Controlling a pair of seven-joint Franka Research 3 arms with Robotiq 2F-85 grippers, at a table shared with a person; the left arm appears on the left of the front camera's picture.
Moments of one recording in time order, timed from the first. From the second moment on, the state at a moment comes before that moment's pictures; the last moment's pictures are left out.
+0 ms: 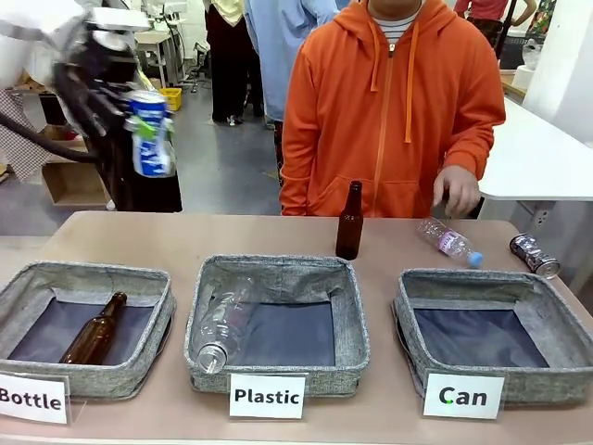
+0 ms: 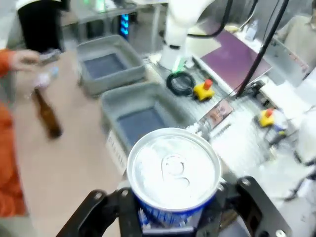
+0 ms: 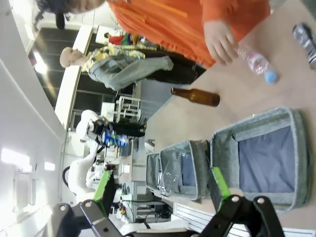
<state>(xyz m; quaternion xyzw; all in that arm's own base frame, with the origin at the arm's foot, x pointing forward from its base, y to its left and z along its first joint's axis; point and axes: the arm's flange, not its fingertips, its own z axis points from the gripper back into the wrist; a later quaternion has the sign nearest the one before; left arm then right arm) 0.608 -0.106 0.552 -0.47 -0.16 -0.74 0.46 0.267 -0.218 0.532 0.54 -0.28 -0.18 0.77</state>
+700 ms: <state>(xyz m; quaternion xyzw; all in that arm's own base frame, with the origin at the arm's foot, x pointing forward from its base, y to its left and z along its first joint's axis) 0.415 -0.206 0.514 -0.38 -0.21 -0.72 0.54 0.282 -0.249 0.525 0.55 -0.28 -0.23 0.76</state>
